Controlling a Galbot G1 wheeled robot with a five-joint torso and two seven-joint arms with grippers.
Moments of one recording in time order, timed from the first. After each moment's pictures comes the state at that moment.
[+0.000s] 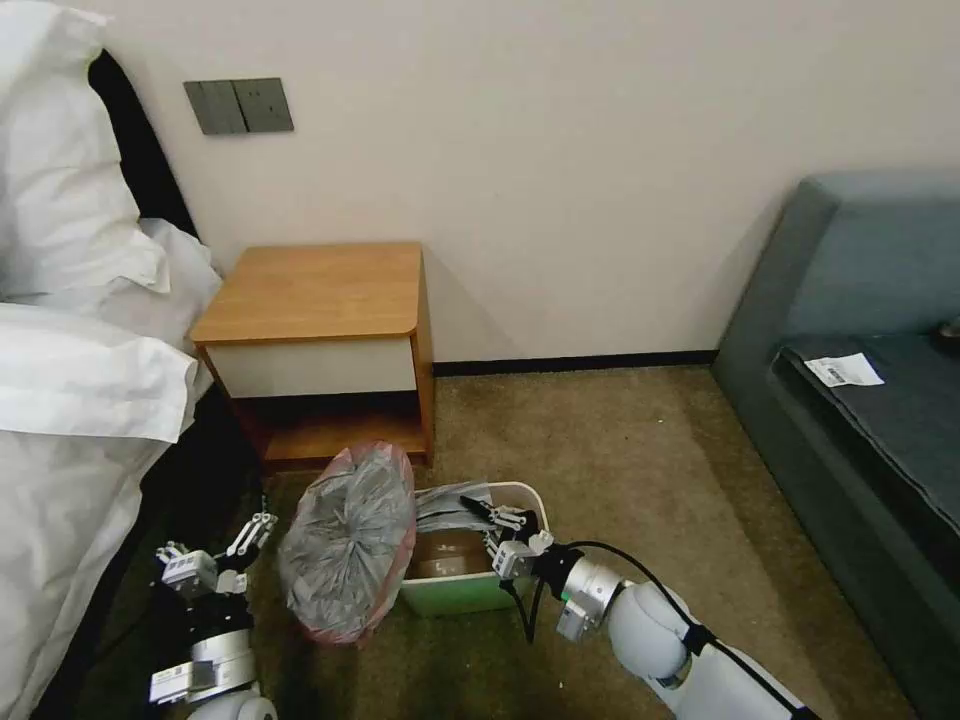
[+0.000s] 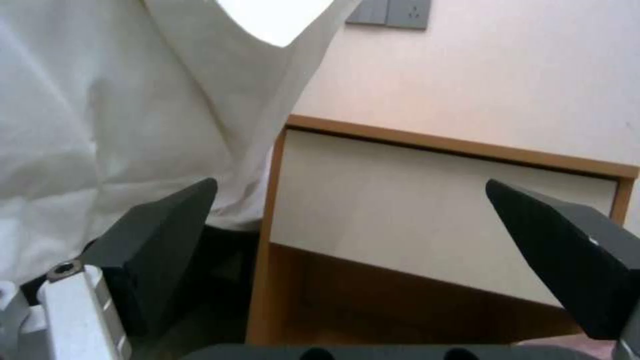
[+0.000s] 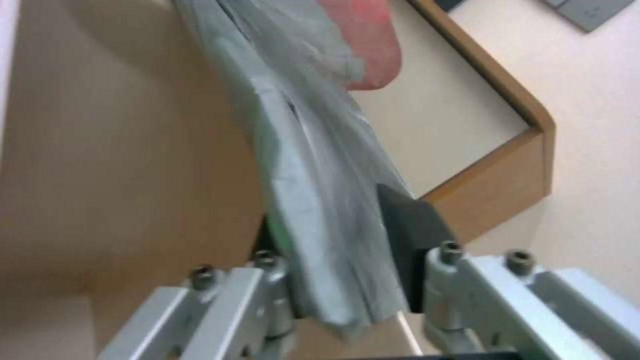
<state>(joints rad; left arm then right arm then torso) 1.59 -1.54 -0.77 -1.78 -0.34 -0.62 0.05 -1.16 1.08 -0.05 1.68 -0.59 0.35 -0.13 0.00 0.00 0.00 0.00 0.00</state>
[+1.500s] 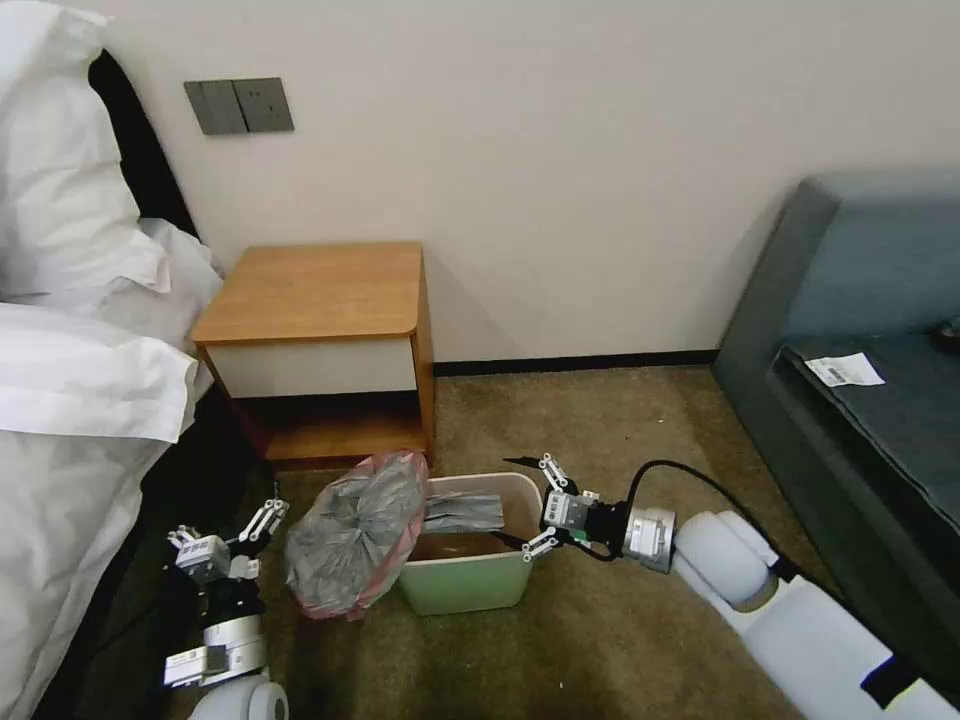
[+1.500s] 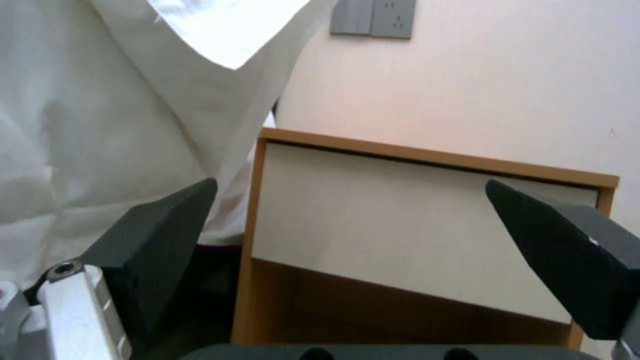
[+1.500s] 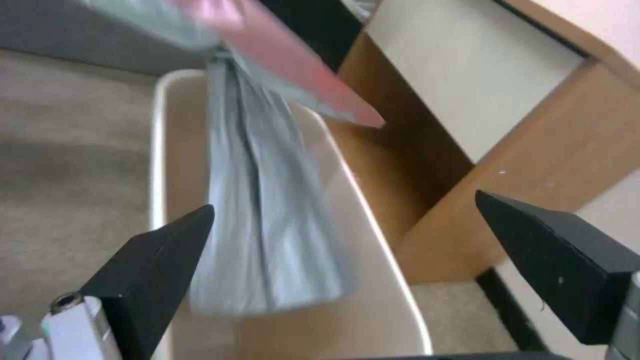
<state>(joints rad) 1.56 -1.57 -0.76 -1.78 -0.28 -0.61 0.05 -1.06 0.89 0.09 1.80 0.01 0.18 -0.70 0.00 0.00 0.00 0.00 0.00</state>
